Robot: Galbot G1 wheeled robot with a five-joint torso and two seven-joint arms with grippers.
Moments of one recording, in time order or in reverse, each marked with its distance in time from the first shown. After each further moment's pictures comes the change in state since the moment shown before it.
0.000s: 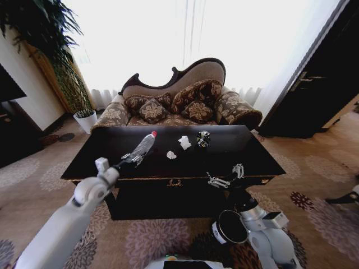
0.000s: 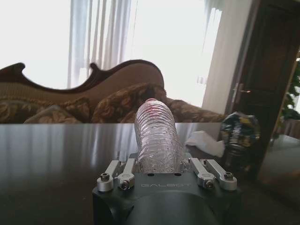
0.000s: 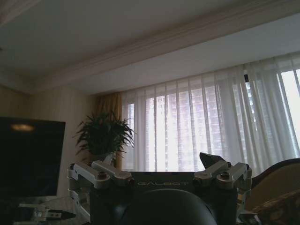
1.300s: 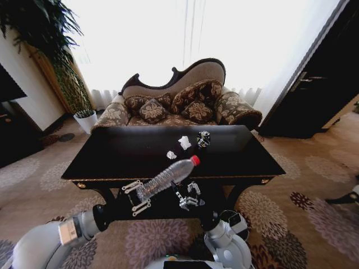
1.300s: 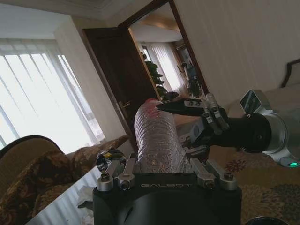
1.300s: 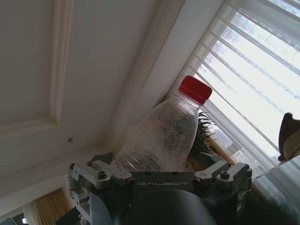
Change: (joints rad) left arm 0.499 -0.008 -0.316 -0.381 0.434 -0.383 0.568; right arm 0.003 -0.021 -0.361 -0.078 0.405 -0.152 -0.148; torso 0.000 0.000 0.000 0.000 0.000
